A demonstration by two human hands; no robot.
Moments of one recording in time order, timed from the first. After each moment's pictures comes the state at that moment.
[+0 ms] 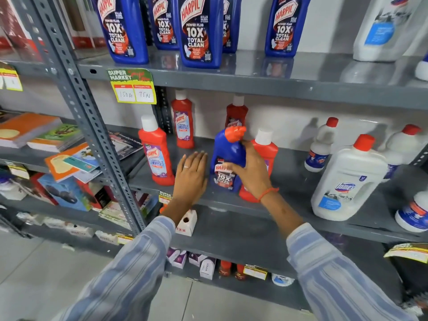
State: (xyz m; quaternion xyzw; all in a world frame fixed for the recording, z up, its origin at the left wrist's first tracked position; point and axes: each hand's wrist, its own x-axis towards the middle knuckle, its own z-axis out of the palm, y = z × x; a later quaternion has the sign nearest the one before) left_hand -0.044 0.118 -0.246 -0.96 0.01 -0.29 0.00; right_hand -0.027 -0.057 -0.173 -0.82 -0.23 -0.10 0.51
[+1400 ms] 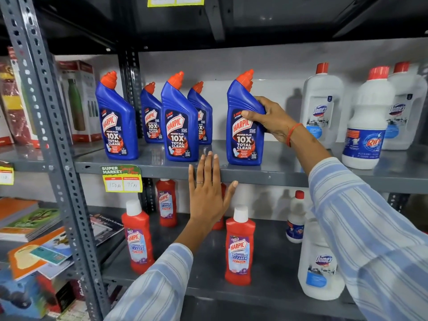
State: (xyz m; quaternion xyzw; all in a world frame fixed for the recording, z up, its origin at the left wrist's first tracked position) left_hand 0.009 0.035 -0.083 -0.87 0.00 -0.49 -0.04; right_hand 0.063 -0.127 0.097 -0.75 -0.31 -0.10 0.57
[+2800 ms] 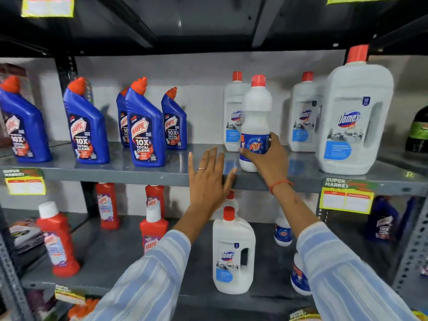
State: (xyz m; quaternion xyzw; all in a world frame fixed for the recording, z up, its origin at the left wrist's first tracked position) left_hand 0.035 -0.210 -0.044 -0.87 0.04 -0.49 -0.04; right_hand 0.039 -0.355 0.021 -0.74 -0.13 -0.35 0.56
